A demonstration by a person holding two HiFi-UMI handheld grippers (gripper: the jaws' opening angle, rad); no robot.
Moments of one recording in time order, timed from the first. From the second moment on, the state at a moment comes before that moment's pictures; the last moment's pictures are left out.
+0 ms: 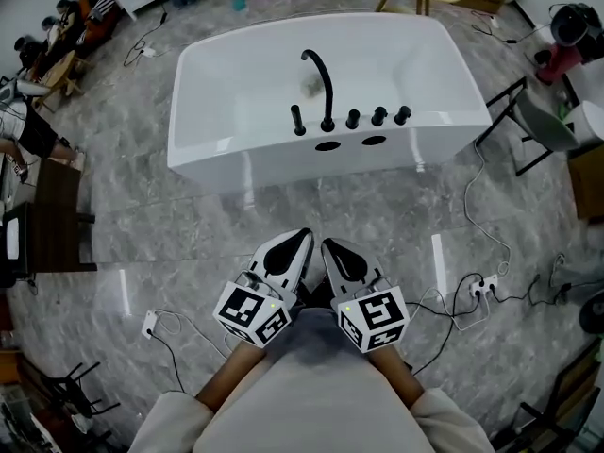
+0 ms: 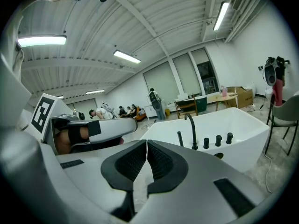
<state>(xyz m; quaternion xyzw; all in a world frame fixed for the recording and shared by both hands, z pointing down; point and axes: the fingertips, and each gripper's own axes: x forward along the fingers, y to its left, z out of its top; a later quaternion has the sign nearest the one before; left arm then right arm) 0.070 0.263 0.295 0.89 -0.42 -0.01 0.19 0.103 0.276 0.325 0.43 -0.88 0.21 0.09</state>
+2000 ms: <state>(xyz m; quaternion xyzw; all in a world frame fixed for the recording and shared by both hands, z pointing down) -0.018 -0.045 0.320 0.91 -0.37 0.00 0.20 0.027 -0.031 0.326 0.49 -0.84 0.18 0.12</state>
